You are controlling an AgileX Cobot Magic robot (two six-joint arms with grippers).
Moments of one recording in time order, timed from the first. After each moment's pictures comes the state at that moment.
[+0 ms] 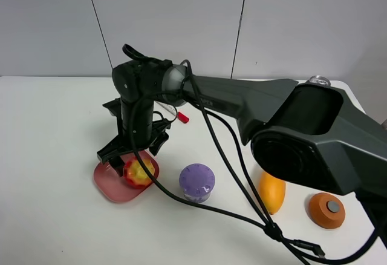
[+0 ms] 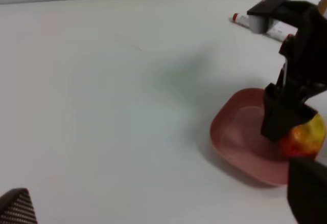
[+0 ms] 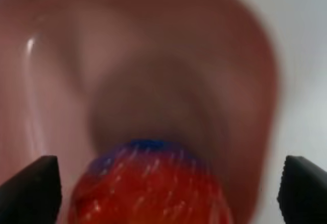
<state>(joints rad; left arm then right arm) -0.01 -0.01 -0.51 -0.08 1.05 0.03 0.89 2.43 -2.07 0.13 1.13 0.13</state>
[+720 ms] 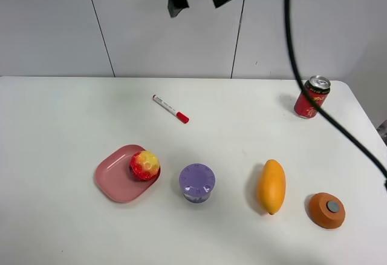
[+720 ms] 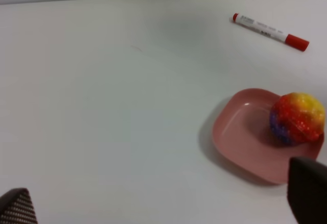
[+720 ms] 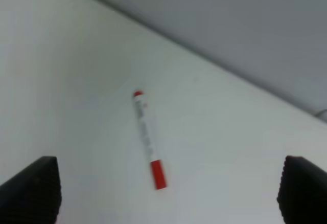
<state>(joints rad) -0.01 -0.01 -0.51 -0.08 1.05 0.03 0.62 1.89 -2.05 -0.08 1.03 0.16</state>
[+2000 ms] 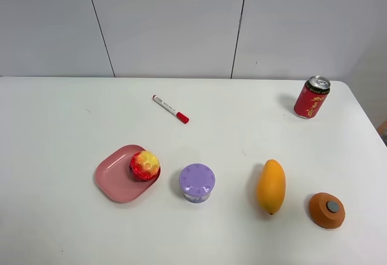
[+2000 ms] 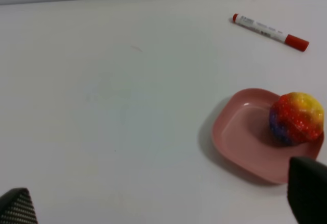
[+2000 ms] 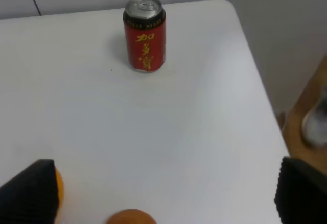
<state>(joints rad) -0.01 -0.01 -0.51 -0.08 1.05 0.03 -0.04 0.18 -0.62 -0.09 0.99 0.09</state>
